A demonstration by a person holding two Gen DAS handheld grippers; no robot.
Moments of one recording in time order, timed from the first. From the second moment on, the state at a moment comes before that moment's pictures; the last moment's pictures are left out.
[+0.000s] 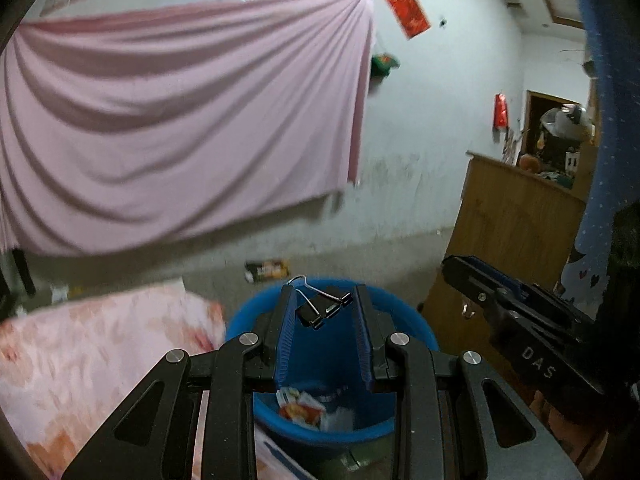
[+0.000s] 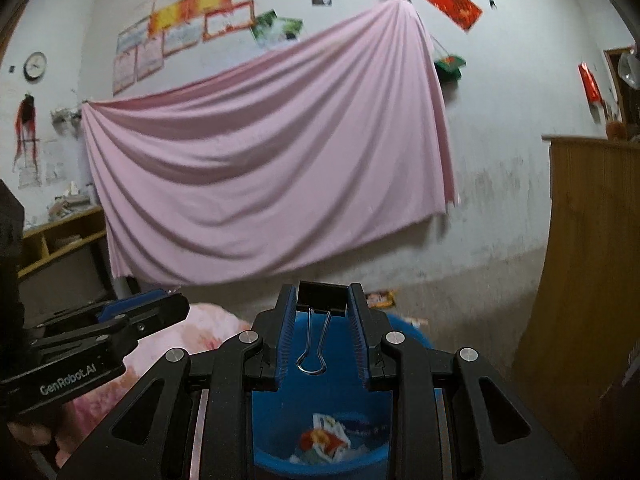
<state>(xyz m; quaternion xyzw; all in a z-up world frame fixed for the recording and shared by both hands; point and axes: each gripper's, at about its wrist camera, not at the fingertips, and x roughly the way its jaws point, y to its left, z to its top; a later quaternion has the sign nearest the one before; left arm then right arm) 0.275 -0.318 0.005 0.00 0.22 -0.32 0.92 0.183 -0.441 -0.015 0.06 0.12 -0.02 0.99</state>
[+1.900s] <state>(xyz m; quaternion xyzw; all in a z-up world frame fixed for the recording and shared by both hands) 0.290 -0.299 -0.007 -0.01 0.32 -0.29 0.90 0.208 -0.448 -0.038 0.10 0.22 -0.02 0.97</state>
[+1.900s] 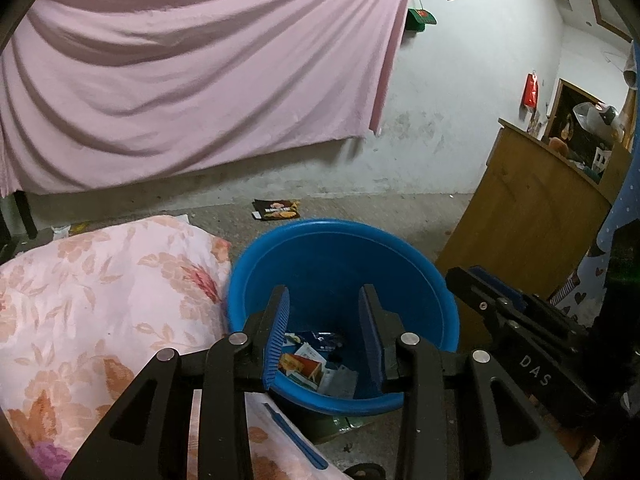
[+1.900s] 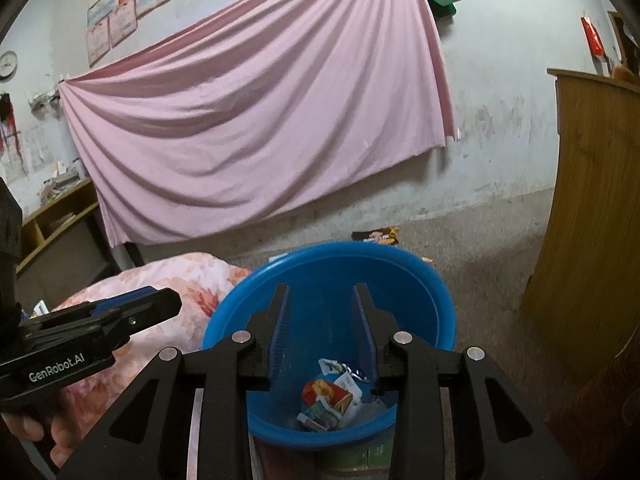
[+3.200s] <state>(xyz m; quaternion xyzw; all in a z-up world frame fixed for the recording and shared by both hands) 0.254 -0.232 0.012 -0.02 0.25 -0.19 0.95 0.175 -0.440 -0.027 0.11 0.16 -0.04 0.98</state>
